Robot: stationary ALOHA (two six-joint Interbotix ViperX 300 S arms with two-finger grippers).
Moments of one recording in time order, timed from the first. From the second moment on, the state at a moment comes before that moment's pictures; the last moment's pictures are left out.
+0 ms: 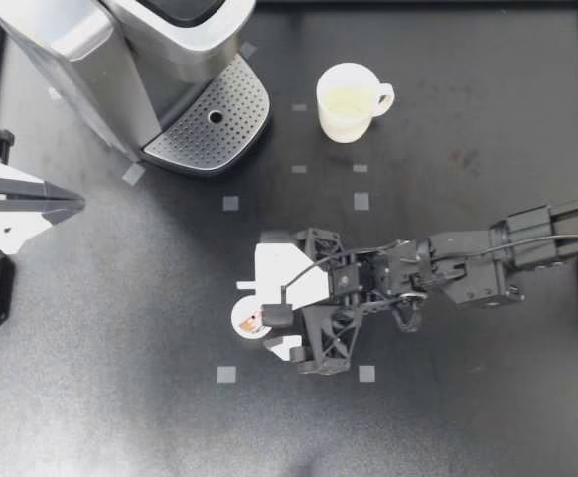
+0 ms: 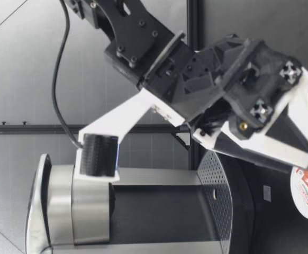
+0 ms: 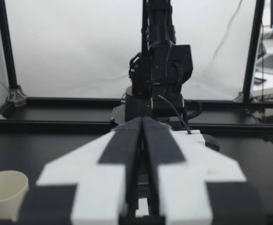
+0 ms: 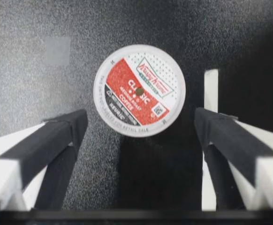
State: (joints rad) left arm 0.02 -0.98 1.22 0.00 -0.35 0.00; right arm 0.08 0.29 0.45 0.03 0.12 0.00
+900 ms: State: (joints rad) left arm 0.02 -0.99 1.23 0.00 -0.34 0.00; right arm 0.08 0.35 0.39 0.02 0.12 -0.01
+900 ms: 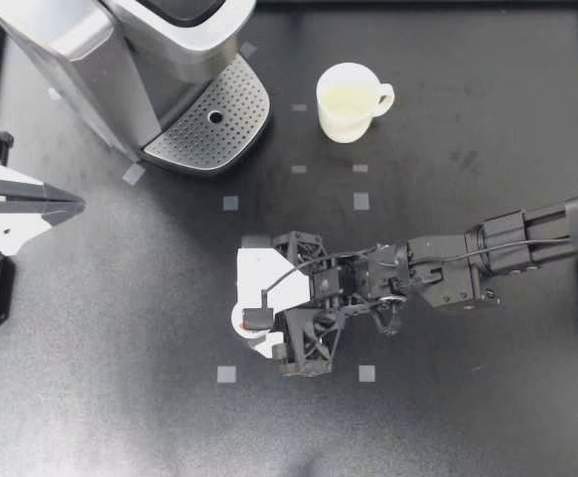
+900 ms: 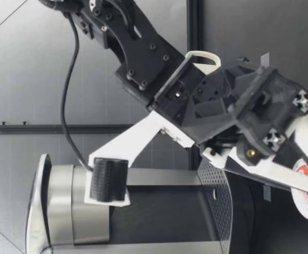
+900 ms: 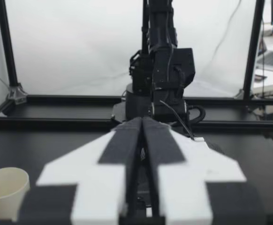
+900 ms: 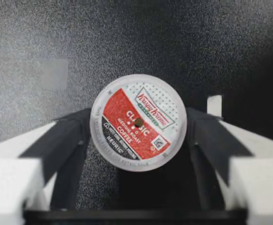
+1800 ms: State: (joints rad) left arm 0.14 -0.66 1.01 -0.06 -0.34 -0.01; right arm 0.08 0.02 0.68 0.05 -0.11 0.03
